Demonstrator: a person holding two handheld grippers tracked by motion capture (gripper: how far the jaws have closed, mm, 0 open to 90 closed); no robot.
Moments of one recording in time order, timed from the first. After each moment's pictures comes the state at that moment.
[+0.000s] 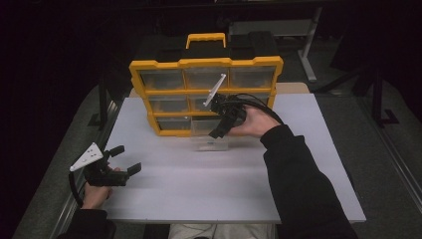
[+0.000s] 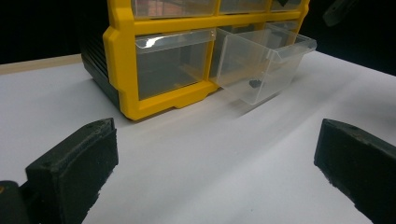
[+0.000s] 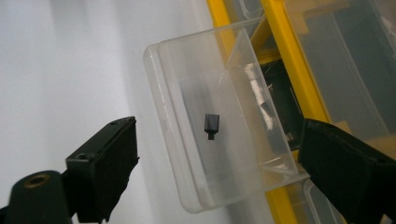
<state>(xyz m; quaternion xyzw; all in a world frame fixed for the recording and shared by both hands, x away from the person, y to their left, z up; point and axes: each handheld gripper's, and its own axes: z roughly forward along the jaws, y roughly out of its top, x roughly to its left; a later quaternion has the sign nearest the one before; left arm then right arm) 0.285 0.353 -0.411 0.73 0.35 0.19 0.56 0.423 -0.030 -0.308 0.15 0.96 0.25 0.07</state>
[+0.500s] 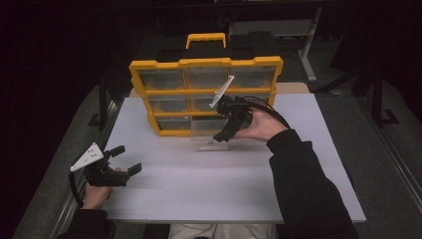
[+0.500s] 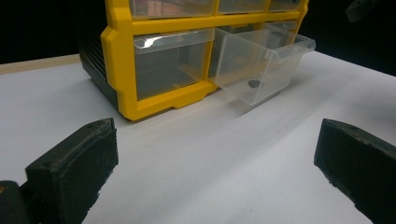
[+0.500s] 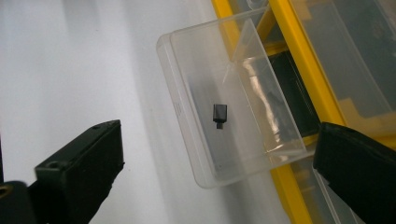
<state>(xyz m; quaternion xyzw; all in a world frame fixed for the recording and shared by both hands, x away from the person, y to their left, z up) 0.285 0.352 -0.411 0.73 0.35 0.19 0.56 0.412 -0.046 -0.306 0.15 0.95 0.26 0.07</state>
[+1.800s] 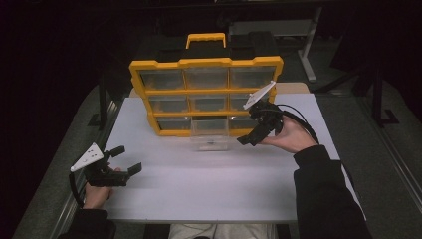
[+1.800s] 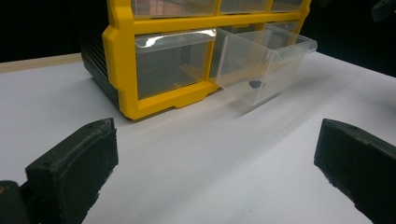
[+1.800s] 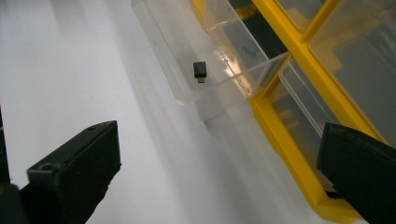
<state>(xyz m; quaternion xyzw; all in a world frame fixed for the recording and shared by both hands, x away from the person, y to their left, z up) 0.284 0.352 -0.411 0.73 0.35 0.19 0.56 0.392 -0.125 -0.318 0.22 0.92 0.32 0.07</state>
